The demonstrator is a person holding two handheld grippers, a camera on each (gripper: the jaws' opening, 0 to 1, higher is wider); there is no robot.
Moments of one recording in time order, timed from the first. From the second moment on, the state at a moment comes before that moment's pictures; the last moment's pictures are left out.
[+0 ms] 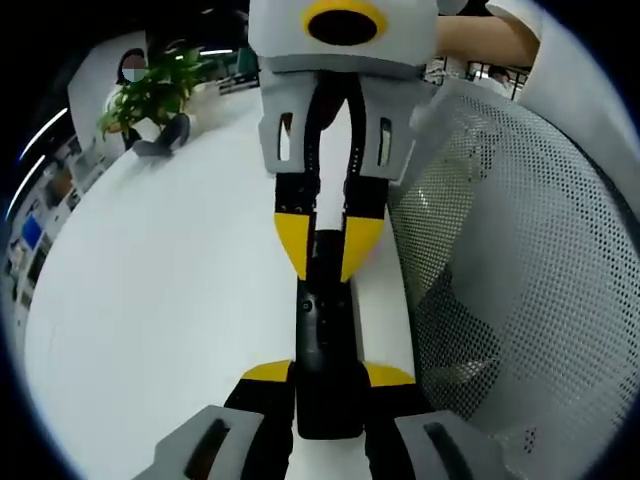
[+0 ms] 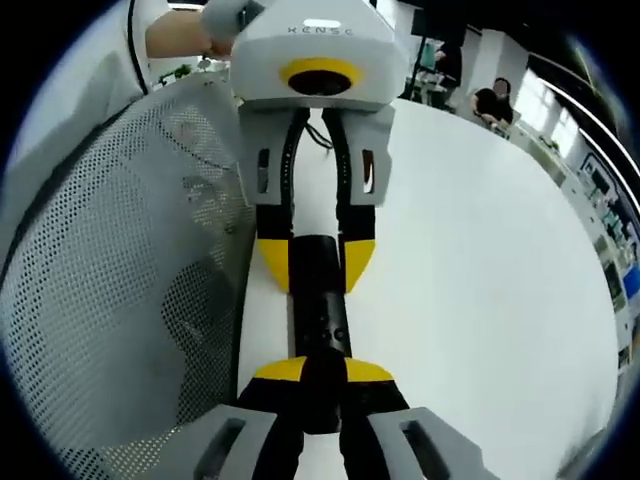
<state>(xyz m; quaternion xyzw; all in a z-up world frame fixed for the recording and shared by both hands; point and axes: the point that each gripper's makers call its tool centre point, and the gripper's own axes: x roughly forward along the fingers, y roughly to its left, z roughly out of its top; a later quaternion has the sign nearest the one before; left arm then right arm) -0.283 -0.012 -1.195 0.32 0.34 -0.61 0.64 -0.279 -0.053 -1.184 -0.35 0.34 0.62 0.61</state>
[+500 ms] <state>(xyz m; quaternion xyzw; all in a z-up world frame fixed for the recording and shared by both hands) -0.282 -0.013 -1.195 0.32 0.34 -0.61 0.64 -0.280 -0.051 -1.186 -0.40 0.35 0.64 0.56</state>
